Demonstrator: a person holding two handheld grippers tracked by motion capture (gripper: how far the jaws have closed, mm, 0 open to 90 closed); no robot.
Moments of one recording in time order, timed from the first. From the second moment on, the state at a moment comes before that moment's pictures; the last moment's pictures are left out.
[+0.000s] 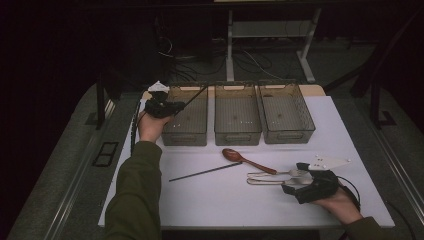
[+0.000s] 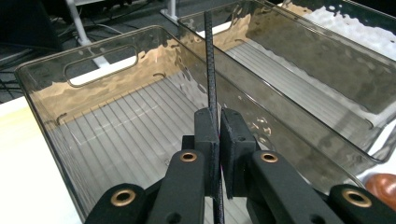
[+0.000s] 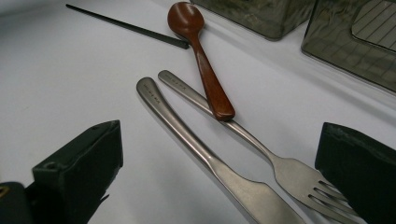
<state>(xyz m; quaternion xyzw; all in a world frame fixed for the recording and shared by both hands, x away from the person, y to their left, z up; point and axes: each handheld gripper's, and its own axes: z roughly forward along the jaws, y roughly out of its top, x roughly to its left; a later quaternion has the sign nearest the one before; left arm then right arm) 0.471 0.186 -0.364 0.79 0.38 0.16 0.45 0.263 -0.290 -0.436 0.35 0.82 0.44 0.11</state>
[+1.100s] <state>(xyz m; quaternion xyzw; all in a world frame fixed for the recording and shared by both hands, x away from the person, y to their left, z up) 0.491 0.179 -0.376 0.78 0.44 0.18 0.41 0.263 -0.292 -0.435 0.35 0.82 0.45 0.10</state>
